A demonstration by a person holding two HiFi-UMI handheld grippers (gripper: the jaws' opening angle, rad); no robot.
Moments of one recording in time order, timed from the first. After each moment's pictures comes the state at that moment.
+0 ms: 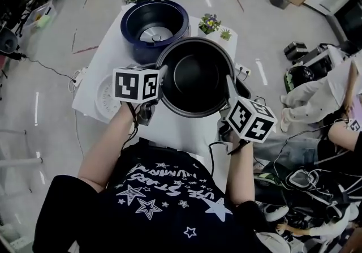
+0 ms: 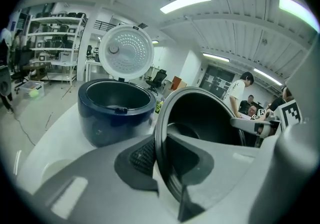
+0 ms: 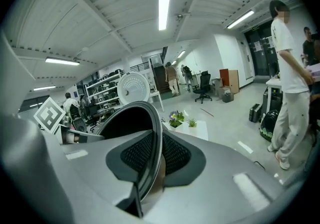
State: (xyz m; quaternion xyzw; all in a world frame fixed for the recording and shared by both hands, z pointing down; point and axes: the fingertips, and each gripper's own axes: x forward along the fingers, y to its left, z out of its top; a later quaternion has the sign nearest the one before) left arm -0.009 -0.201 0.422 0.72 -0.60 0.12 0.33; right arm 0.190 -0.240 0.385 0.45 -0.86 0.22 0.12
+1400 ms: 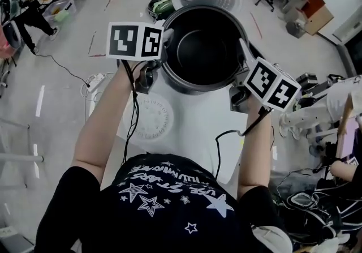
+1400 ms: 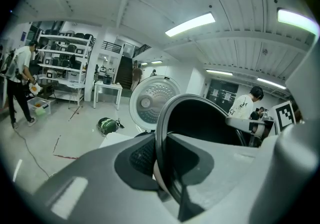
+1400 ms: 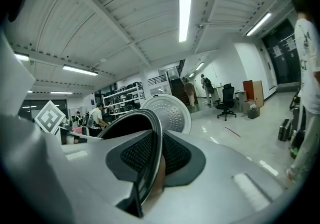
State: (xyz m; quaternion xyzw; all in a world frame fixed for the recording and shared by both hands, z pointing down) left arm -0.179 -0.274 0.286 0.72 -0.65 0.06 0.25; right arm 0.009 -0.337 0.252 0.38 -0.91 0.16 0.04
